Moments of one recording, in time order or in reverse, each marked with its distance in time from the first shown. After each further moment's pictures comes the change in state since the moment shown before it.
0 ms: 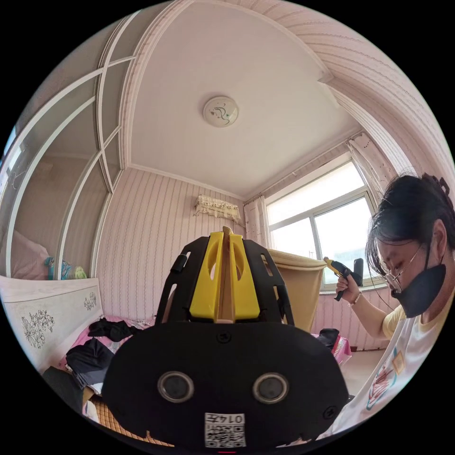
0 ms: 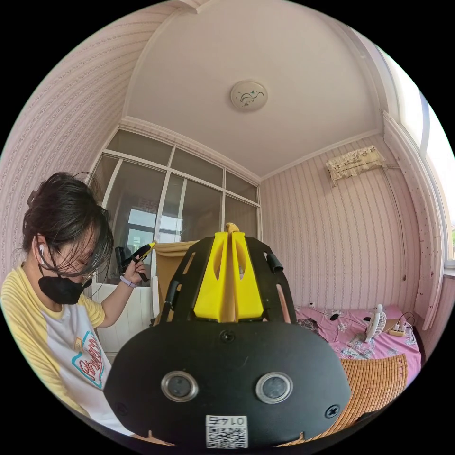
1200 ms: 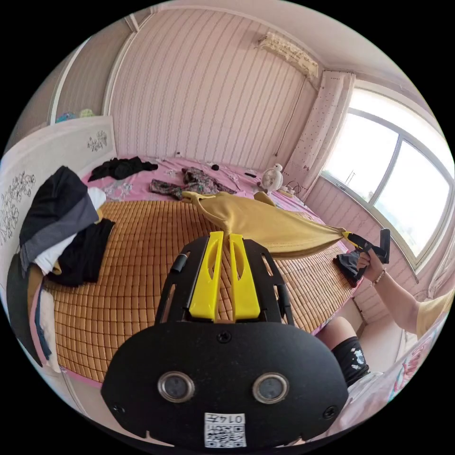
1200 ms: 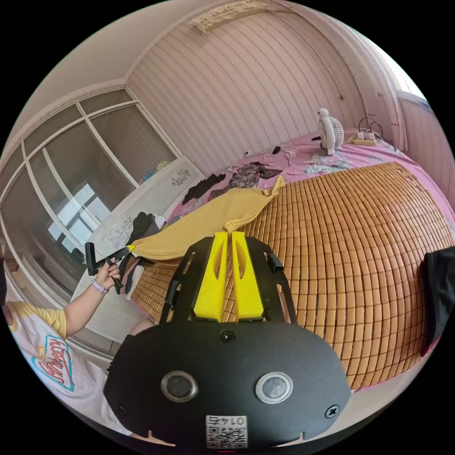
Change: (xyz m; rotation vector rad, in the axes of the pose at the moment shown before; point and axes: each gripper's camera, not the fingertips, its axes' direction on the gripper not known) left arm -0.194 0.482 0.300 -0.989 -0.159 -0.335; right arm 0.383 0.395 0.213 -0.695 0.366 0.629
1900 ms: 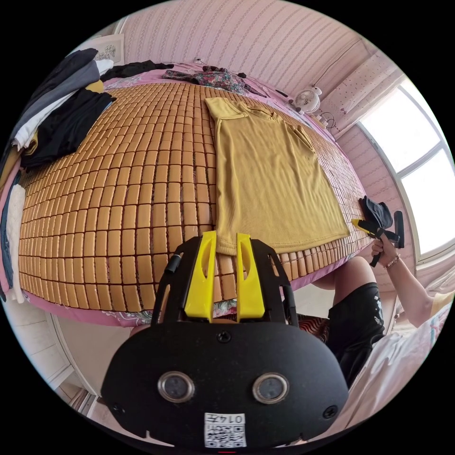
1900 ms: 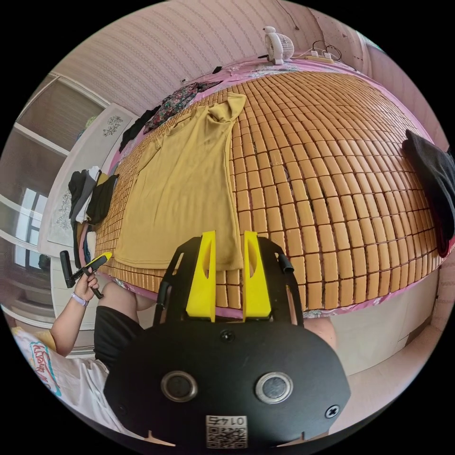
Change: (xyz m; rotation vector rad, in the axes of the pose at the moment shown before) left arm -0.102 0.157 0.145 -0.464 -0.024 -0.144; right arm 0.171 0.079 0.135 -0.427 0.292 0.232
